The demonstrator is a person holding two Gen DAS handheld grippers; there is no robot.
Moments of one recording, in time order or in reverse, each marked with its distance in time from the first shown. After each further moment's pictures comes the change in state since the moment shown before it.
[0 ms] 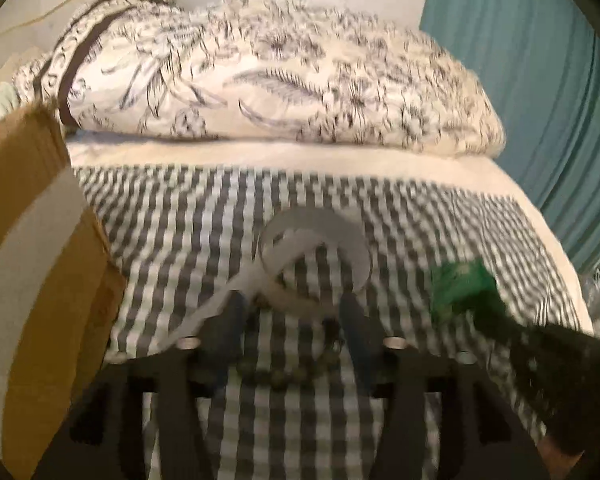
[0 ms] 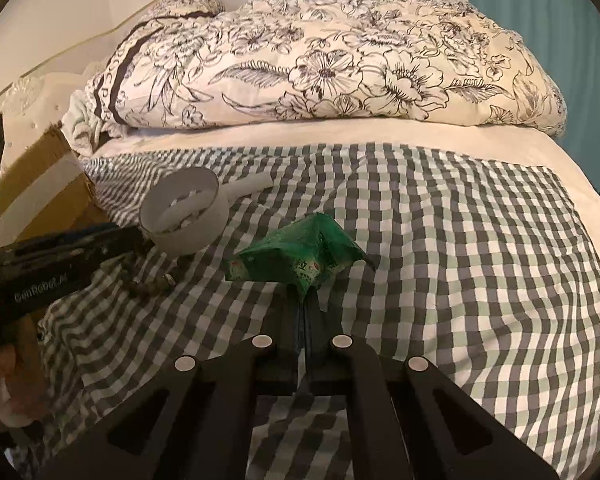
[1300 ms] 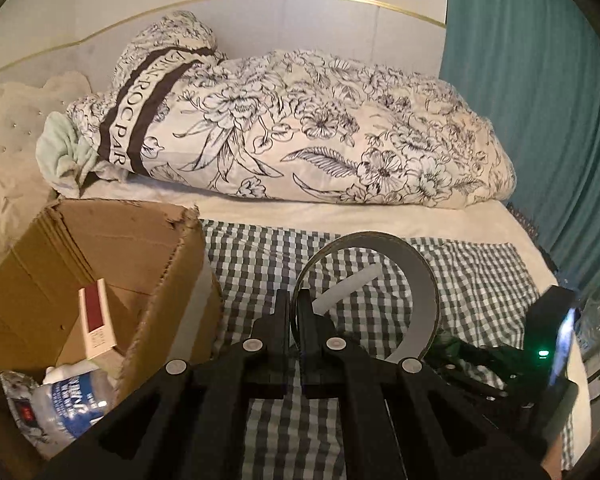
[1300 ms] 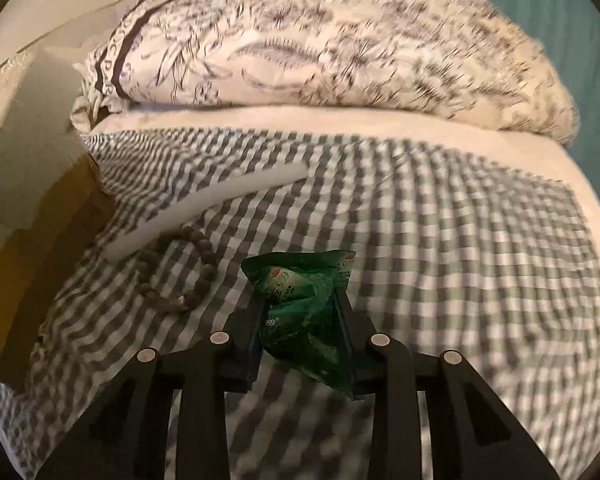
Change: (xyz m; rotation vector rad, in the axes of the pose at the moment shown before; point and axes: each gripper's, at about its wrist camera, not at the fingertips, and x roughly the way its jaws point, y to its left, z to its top) left arm -0.123 0.021 0.029 -0.022 -0.099 0.104; right arm 0.004 0.038 0.012 -0.044 0.067 -0.047
